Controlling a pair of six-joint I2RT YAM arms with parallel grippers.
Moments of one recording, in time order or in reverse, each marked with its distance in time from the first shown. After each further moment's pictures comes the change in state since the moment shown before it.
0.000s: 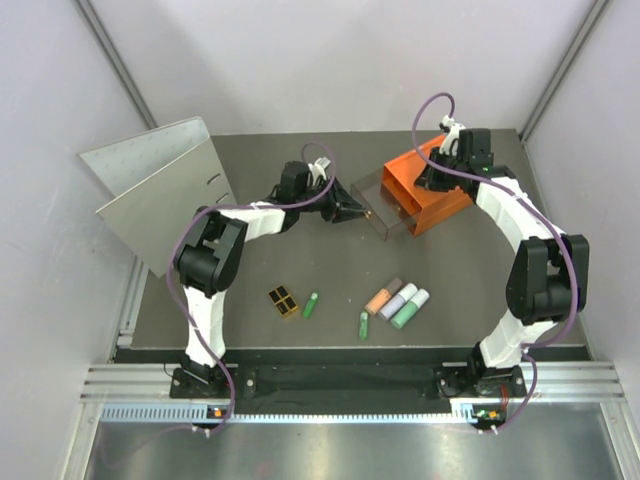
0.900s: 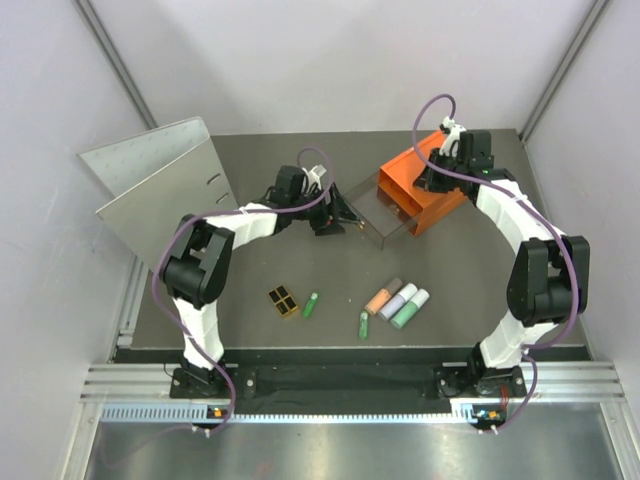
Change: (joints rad) left arm 0.003 -0.129 -0.069 -0.267 -0.076 0.268; right arm -0.001 -0.011 -0.031 0.037 -0.017 0.011
